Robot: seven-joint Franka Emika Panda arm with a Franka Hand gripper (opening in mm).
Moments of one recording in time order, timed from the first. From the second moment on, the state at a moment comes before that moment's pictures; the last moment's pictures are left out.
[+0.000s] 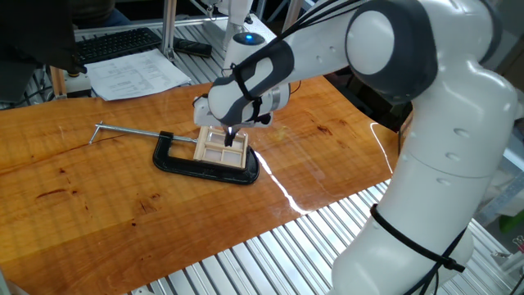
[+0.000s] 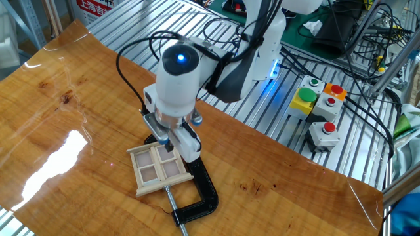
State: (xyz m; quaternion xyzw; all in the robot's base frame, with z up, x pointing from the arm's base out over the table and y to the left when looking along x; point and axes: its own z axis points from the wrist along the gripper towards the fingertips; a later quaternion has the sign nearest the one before) arm 0.528 -0.037 0.115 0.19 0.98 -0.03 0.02
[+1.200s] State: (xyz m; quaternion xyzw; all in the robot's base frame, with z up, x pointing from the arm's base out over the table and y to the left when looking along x) arm 0.528 -0.038 0.081 0.19 0.98 -0.06 0.01
